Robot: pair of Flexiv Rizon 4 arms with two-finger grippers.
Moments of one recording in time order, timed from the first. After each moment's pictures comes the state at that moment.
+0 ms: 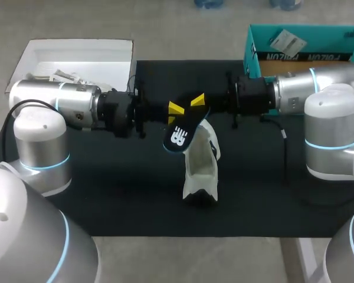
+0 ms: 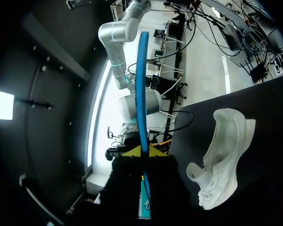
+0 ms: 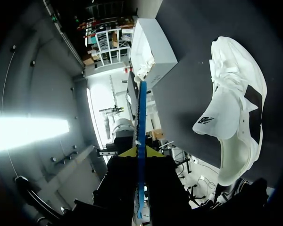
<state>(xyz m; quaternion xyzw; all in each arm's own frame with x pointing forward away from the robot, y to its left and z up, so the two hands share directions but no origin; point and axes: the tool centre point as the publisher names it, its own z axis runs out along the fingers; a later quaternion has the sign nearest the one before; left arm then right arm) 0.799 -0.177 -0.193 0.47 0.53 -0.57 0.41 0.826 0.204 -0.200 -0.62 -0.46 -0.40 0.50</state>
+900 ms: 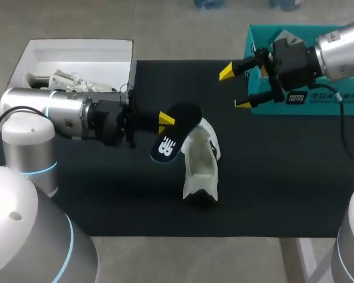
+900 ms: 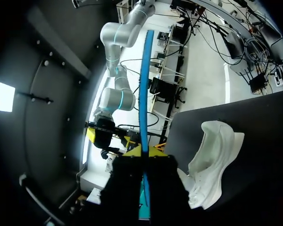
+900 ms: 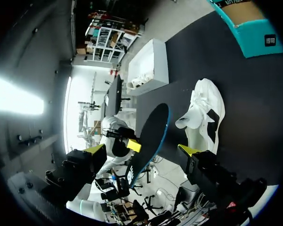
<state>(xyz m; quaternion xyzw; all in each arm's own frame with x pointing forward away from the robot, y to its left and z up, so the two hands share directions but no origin) 0.780 -0.154 -0.209 0.46 0.55 -0.58 0.39 0.800 0.121 -0.134 -0.62 -0.60 -0.38 0.33</state>
